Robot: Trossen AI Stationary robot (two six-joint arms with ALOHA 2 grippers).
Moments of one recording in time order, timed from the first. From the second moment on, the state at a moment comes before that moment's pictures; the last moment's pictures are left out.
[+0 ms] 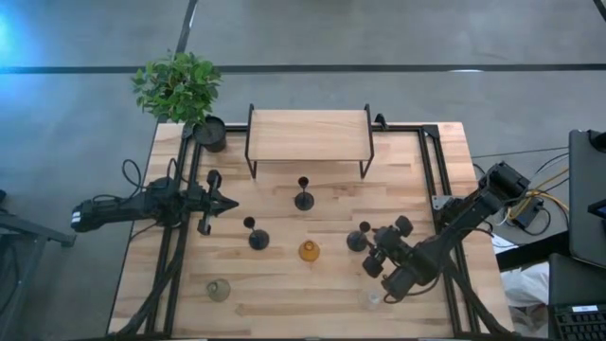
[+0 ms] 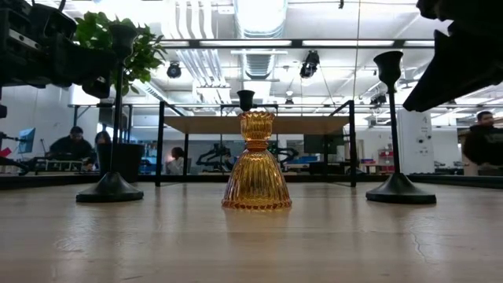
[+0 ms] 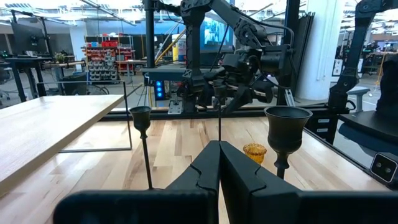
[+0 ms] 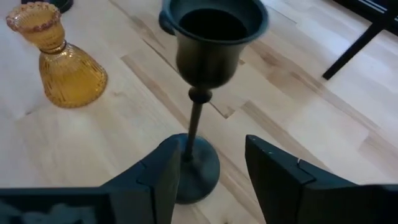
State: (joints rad) left arm 0.11 0.00 0.01 0.04 0.18 0.00; right arm 0.74 1.58 0.94 -0.88 0.87 1.44
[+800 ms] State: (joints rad) left arm 0.11 0.00 0.01 0.04 0.18 0.00; right arm 0.66 1.58 0.93 -0.74 0.85 1.28
